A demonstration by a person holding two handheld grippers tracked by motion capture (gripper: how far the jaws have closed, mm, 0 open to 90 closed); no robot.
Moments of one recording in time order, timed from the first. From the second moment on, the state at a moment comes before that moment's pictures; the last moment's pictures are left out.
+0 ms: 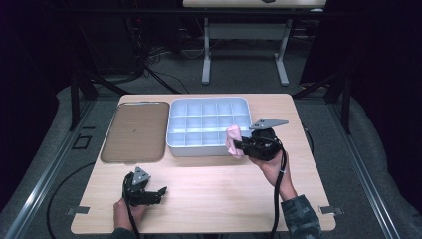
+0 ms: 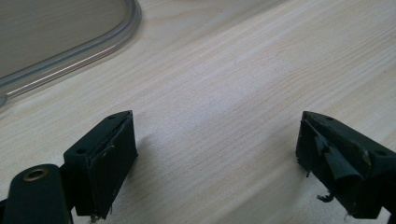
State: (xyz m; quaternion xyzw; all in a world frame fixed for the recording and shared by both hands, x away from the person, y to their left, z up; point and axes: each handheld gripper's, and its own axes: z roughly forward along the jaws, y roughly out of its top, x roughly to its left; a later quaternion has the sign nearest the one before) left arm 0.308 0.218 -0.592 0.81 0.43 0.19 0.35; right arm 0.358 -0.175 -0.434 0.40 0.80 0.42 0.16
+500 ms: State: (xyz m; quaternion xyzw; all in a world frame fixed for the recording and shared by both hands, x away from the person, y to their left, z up) left arm 0.308 0.218 -0.592 0.81 0.43 0.19 0.35; right arm 0.382 -0.182 -0.434 0.42 0.79 0.42 0.17
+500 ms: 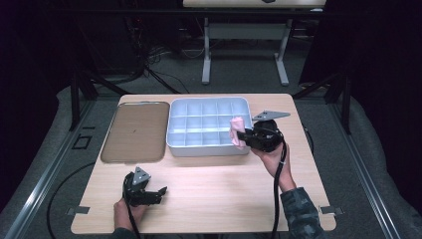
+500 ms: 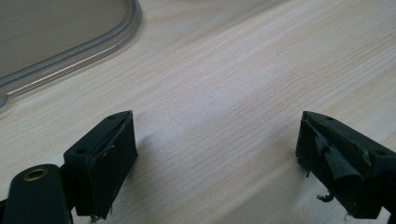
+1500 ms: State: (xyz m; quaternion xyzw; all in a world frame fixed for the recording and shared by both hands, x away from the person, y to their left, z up) left arm 0.308 0.218 -0.592 0.81 0.43 0.19 0.35; right arm 0.437 -0.189 -0.470 0.47 0.78 0.37 0.20
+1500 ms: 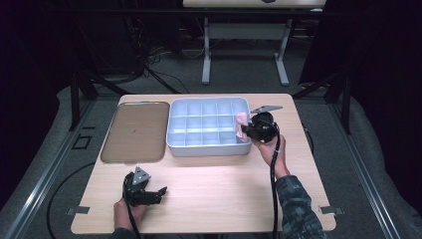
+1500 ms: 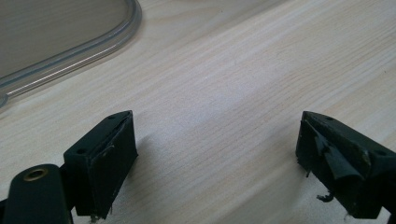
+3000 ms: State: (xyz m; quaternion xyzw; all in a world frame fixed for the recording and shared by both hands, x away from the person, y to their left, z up) left arm 0.308 0.218 -0.592 0.81 0.43 0.19 0.35; right arm 0.459 -0.181 -0.504 0.48 0.81 0.28 0.17
